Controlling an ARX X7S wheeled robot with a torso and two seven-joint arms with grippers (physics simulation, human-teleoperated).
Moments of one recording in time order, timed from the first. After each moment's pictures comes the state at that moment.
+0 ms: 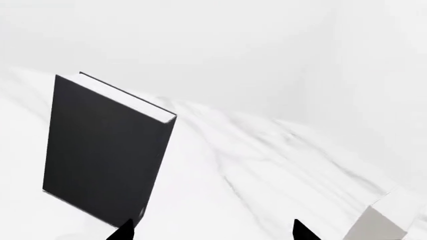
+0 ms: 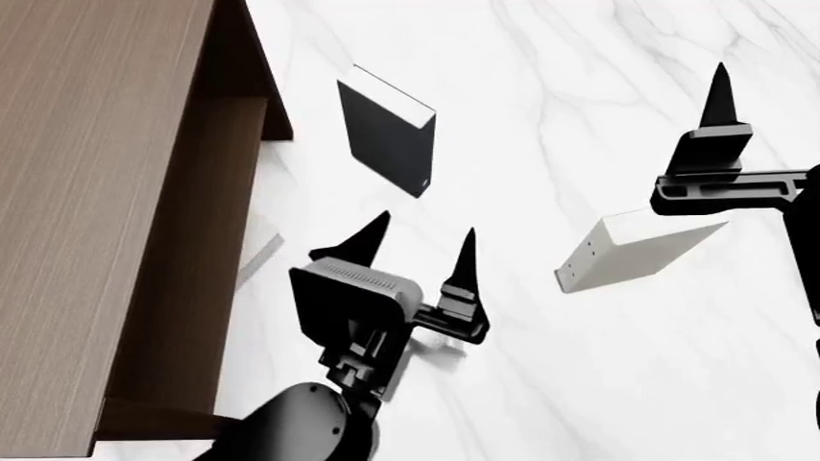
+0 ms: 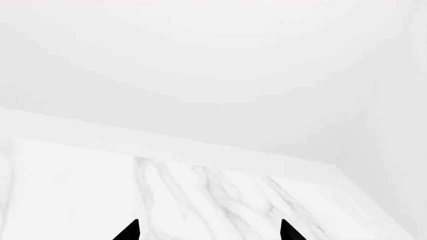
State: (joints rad) left arm -0.64 -0.35 0.99 0.12 -0.71 0.20 -0.50; right arm 1.61 1.32 -1.40 -0.78 1.29 0.17 1.14
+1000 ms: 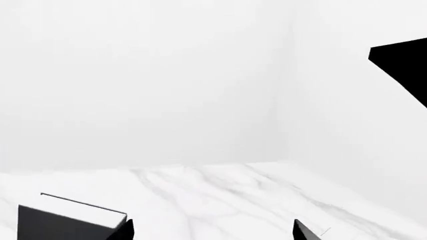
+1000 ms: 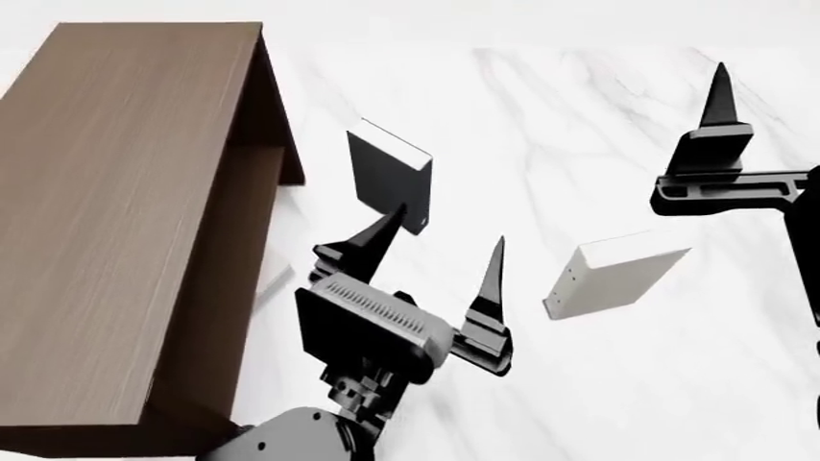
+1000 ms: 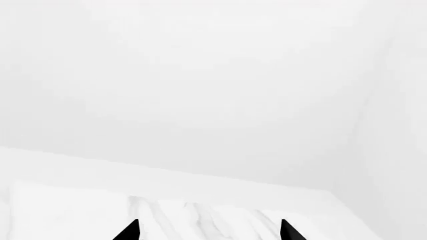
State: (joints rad) left arm -0.67 -0.40 1.05 0.31 -0.60 0.11 -0.58; right arm 1.60 1.32 -1.38 -0.79 1.29 0.17 1.14
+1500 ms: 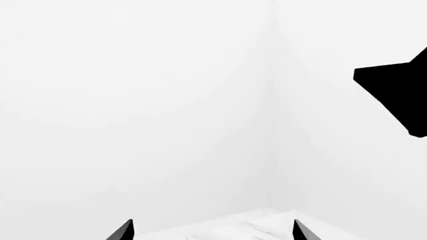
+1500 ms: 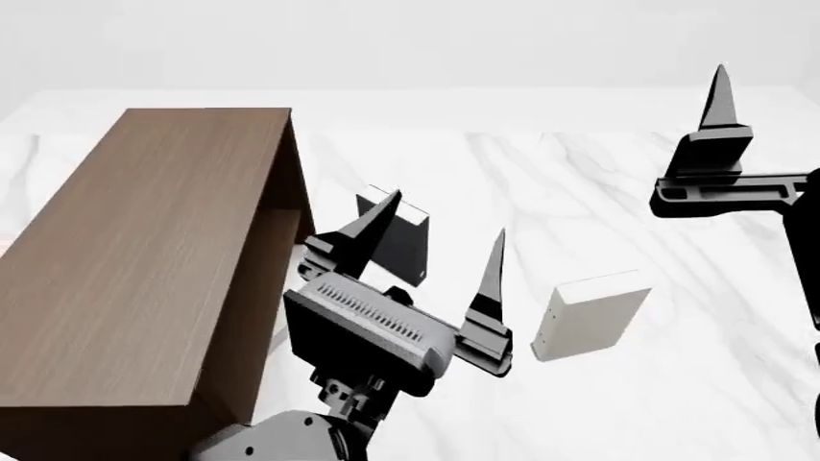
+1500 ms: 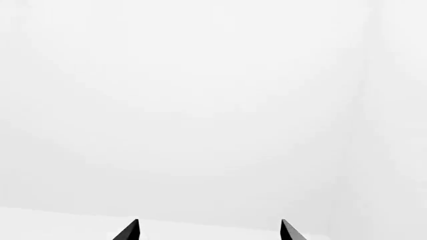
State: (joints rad) left arm -0.70 -0.43 1.05 0.39 -0.57 0.05 -0.62; right arm 1.59 1.32 -1.37 -0.79 1.29 0.17 1.15
